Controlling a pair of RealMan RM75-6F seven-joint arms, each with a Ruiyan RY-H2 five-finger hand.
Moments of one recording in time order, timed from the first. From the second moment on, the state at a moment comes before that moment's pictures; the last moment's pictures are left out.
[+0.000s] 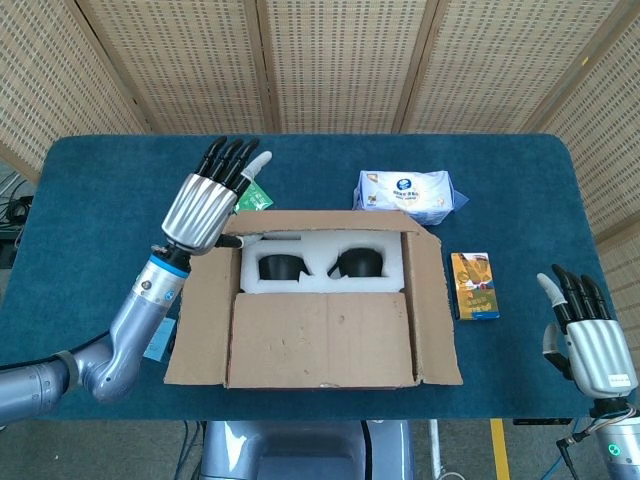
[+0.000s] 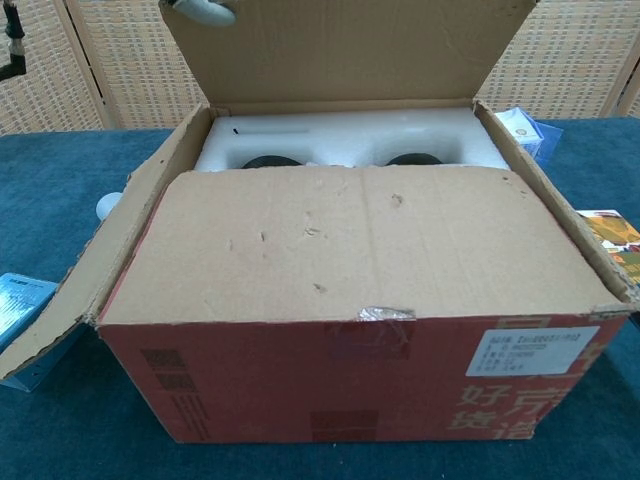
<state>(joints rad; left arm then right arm) -0.88 -1.32 -0.35 -1.68 1.17 1.15 0.49 0.11 -1.06 0.07 -1.69 -1.57 1.53 -0.01</state>
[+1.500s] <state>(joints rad) -0.97 -1.30 -0.35 -1.50 1.02 1.01 0.52 0.09 -1.05 0.07 -1.68 -1.56 1.53 0.03</state>
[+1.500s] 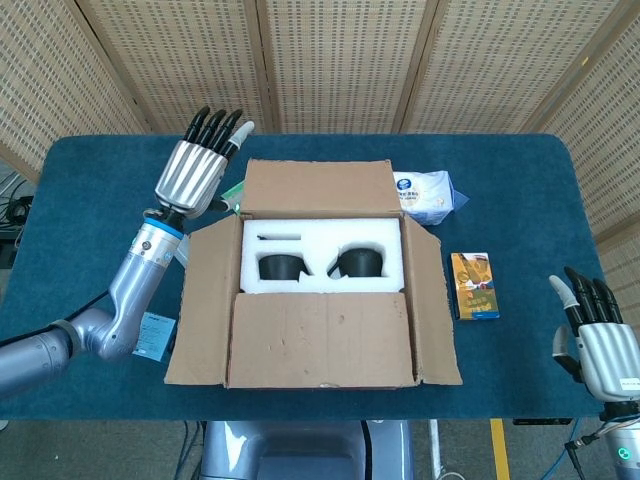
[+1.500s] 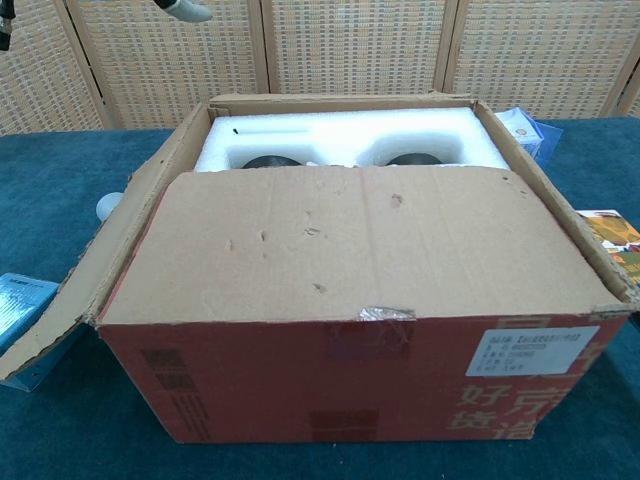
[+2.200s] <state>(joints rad) -0.88 -1.08 -0.31 -1.87 0.97 0.83 0.30 0.09 -1.05 0.06 -1.69 -1.58 1.54 0.03</state>
